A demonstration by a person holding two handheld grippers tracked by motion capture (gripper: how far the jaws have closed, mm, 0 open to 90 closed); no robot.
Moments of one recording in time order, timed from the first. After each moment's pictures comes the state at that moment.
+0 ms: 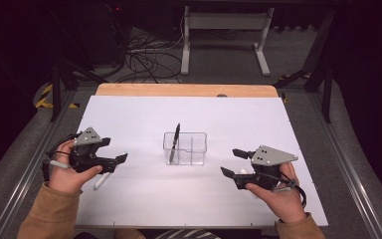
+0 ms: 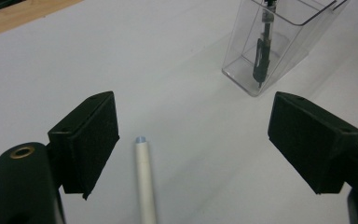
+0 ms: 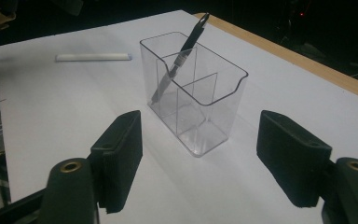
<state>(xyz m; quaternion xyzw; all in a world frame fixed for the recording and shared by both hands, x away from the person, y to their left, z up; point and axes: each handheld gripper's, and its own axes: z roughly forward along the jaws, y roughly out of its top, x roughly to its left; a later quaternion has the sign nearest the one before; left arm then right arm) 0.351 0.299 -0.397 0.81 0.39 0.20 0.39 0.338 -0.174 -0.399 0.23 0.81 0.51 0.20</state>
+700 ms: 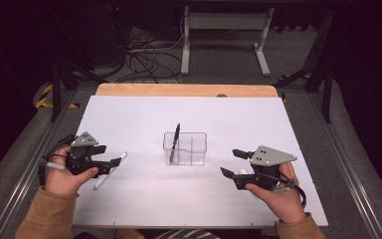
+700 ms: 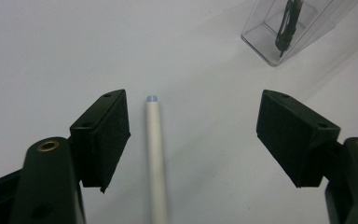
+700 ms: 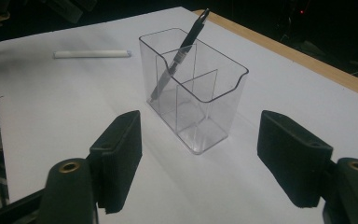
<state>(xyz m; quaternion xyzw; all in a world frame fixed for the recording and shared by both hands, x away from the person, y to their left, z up) 0.348 0.309 -0.409 0.81 0.44 0.16 0.36 0.339 -0.173 -0.400 0.22 0.81 0.50 0.20</state>
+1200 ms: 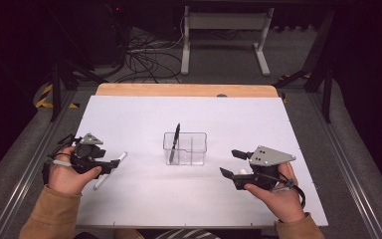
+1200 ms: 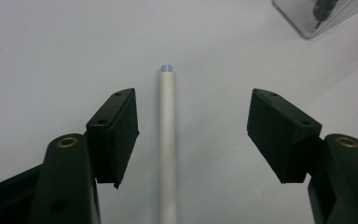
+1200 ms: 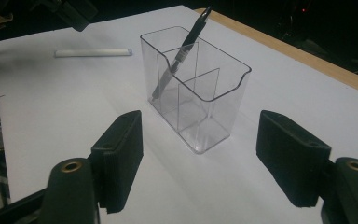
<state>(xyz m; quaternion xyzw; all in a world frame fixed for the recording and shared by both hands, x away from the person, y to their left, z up) 0.356 0.305 -0.415 0.81 0.48 0.16 0.29 0.339 -0.171 -0.401 0.23 0.81 0.50 0.19</state>
